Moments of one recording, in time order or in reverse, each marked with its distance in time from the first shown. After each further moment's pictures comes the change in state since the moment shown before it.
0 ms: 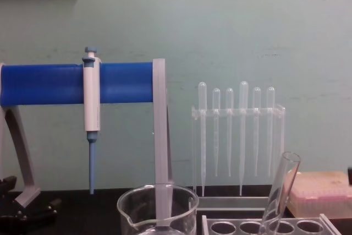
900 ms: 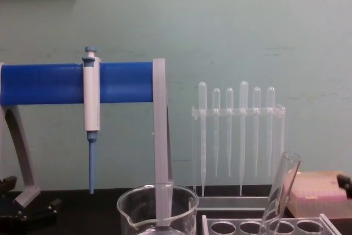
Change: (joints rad) left arm 0.000 0.000 0.000 0.000 0.000 0.000 0.000; right arm 0.043 -0.186 -0.134 0.151 -0.432 -0.286 -0.548
